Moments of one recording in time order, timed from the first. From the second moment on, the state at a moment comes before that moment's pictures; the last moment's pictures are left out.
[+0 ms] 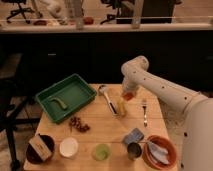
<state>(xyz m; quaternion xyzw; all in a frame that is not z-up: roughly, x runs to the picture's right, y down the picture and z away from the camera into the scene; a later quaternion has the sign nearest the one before) 0.140 0.040 0.858 -0.18 -0.19 -0.68 0.69</state>
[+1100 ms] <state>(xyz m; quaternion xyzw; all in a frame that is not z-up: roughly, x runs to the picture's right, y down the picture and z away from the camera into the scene) 0.069 0.089 0.803 -0.15 -0.27 -0.72 0.62</state>
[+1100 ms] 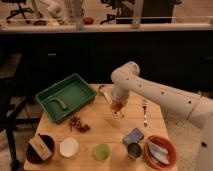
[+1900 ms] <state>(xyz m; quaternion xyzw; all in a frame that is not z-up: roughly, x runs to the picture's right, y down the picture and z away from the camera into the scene) 0.051 0.099 0.790 -0.15 -0.28 -0.73 0.61</state>
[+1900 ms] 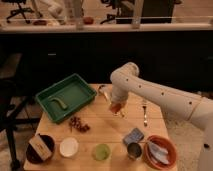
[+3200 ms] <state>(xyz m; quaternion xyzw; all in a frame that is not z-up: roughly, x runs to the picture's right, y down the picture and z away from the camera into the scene) -0.082 0.152 0.688 -0.10 -0.32 -0.79 0.50</state>
